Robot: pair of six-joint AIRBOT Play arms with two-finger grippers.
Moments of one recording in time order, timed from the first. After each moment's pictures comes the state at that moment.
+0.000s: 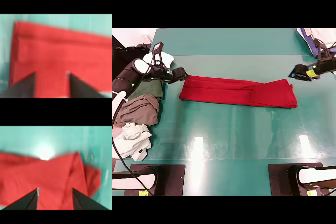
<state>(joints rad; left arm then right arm) -0.07 -1.47 1.30 1.07 -0.82 -1.46 -0.28 -1.56 1.54 -1.16 1.28 1.38</state>
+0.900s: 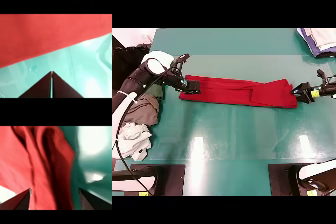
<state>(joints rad) -0.22 -1.47 1.31 1.01 -1.08 -1.41 -0.53 -1.78 1.38 -0.81 1.38 1.16</state>
